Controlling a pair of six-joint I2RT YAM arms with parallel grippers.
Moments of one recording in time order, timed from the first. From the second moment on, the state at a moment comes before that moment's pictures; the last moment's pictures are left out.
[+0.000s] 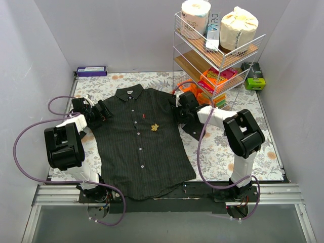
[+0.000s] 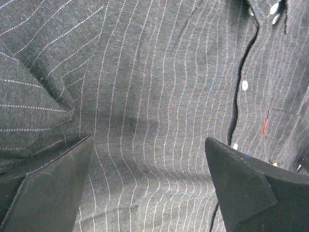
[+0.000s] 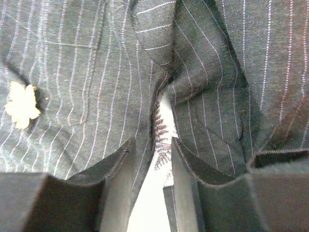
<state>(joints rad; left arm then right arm) 0.24 1.68 0.91 -0.10 0.39 -0.36 0.57 1.91 1.18 -0.13 -0.12 0.15</state>
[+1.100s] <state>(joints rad) 0.18 1.85 1.02 0.07 0.45 -0.46 0.52 2.16 1.52 -0.15 -0.18 0.15</state>
